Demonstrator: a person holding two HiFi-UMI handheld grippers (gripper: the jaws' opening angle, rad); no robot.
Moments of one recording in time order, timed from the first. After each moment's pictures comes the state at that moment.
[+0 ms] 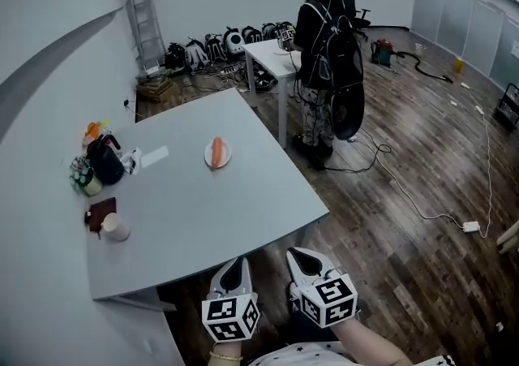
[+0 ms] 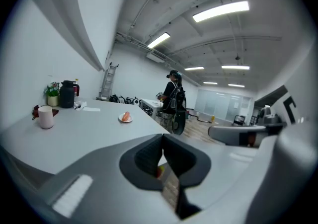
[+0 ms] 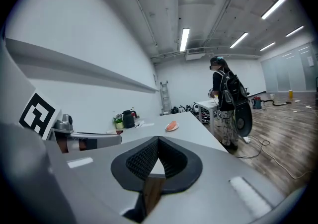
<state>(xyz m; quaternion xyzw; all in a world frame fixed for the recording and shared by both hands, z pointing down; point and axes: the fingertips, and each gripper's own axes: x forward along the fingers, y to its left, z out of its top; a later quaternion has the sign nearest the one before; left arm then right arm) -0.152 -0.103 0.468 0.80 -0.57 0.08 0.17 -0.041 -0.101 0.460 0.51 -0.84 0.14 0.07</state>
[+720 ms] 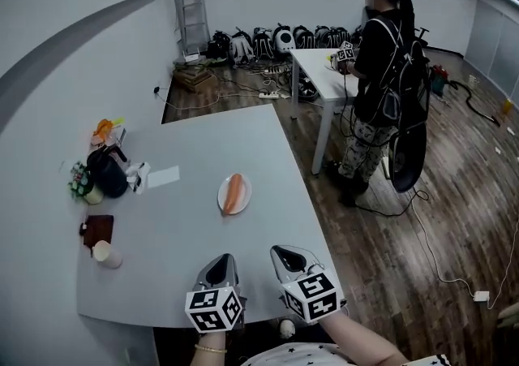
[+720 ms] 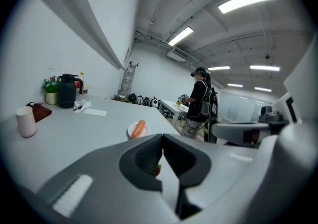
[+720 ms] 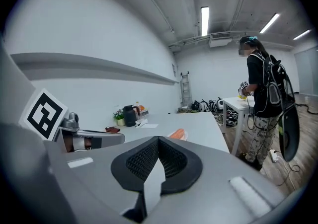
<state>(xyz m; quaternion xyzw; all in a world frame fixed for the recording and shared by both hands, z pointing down) -0.184 -0.355 0.488 0.72 -0.66 0.06 0.21 -0.074 -0.377 0.470 0.38 -0.91 0.13 0.12</state>
